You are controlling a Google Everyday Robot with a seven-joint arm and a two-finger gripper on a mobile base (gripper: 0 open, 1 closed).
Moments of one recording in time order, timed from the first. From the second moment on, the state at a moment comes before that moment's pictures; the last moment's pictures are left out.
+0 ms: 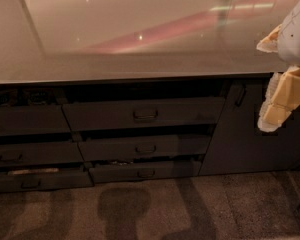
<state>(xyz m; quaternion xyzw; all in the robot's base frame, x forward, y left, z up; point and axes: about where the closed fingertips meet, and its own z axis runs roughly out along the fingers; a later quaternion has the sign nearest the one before) 0.438 -0.216 0.977 -0.60 0.78 -0.04 0.16</state>
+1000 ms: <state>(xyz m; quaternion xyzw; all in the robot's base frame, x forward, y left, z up) 0.440 -0.194 0.980 -0.66 0.71 0.08 0.22</state>
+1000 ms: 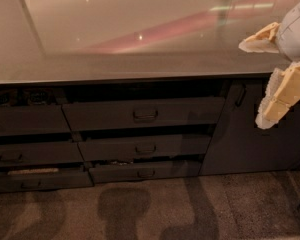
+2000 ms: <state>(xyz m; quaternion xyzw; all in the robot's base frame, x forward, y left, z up) 0.395 -0.168 0.958 -0.68 0.69 0.07 0.23</state>
